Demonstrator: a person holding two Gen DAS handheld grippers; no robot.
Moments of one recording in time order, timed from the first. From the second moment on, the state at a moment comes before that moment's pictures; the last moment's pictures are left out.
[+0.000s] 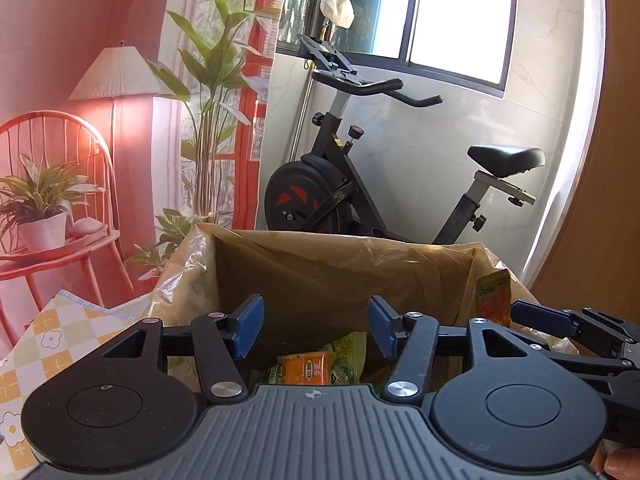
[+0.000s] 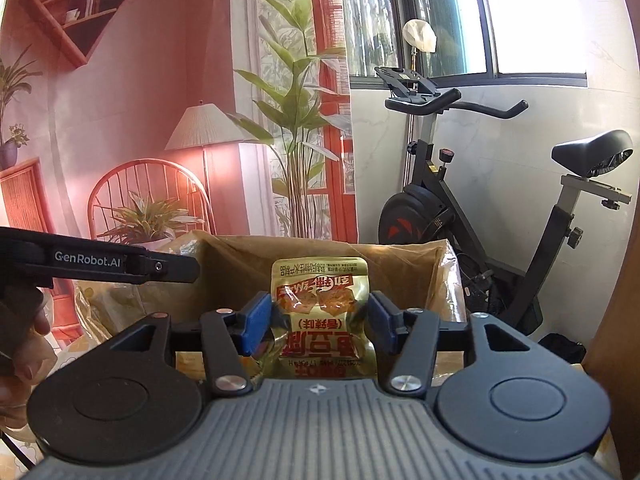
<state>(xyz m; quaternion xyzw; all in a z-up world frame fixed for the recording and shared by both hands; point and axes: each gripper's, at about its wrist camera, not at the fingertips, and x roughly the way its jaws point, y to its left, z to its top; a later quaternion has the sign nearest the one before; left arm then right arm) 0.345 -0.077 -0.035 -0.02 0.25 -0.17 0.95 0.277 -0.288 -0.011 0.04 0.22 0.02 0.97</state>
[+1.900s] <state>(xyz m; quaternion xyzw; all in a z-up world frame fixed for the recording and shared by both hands) 0.252 0.049 -0.137 -0.02 0.35 -0.11 0.93 0.166 -0.329 -0.182 0.11 0.36 -0.04 0.93</state>
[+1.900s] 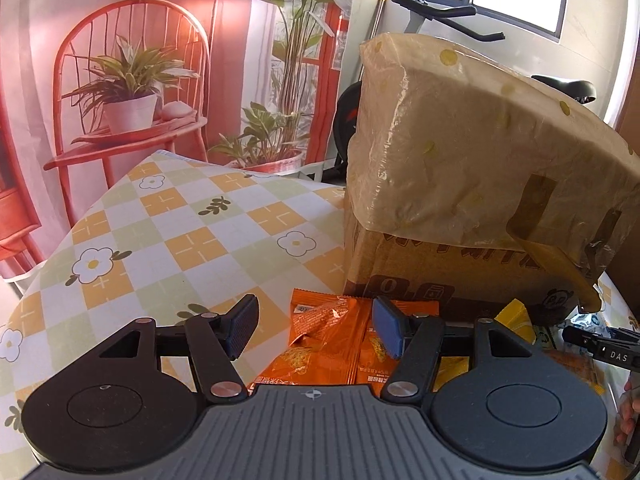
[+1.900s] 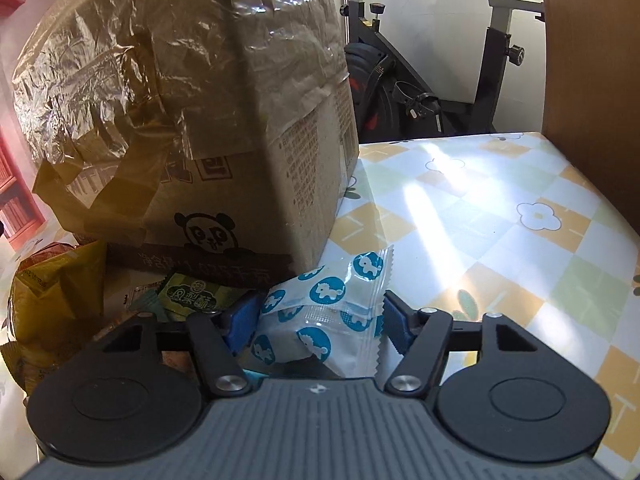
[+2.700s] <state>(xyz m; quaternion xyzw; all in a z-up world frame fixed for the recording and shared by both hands) 0.284 0.043 -0.206 -0.03 0.41 -0.16 0.90 0.160 -0.331 -0.181 0.12 0.34 -0.03 0.93</state>
